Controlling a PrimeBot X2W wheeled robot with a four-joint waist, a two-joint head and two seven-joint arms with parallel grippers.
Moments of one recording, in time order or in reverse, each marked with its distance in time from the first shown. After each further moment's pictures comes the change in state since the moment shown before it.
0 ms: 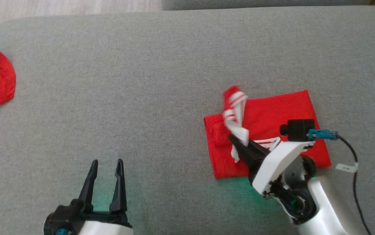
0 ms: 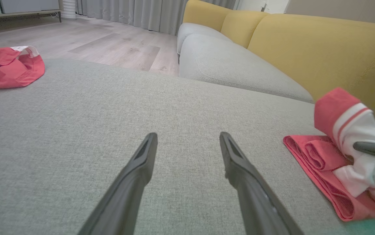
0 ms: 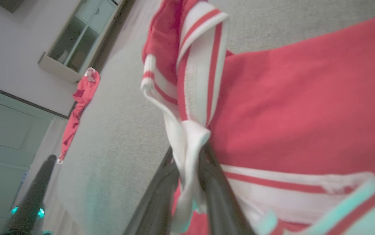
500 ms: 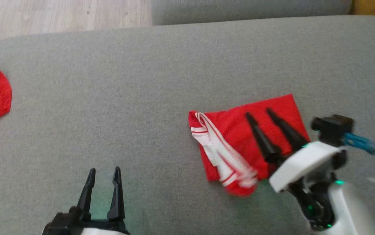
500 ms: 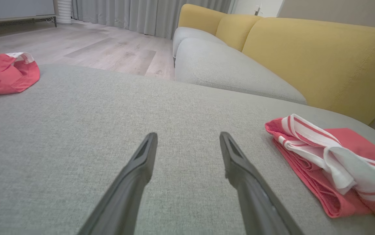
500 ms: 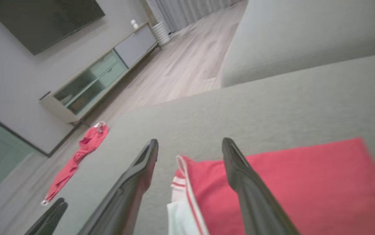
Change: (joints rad) left arm 0.033 0.000 0.014 0.008 -0.001 0.016 0.000; right arm 0.076 0.000 -0.075 -0.236 -0.157 0.000 -0.155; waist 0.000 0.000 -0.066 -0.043
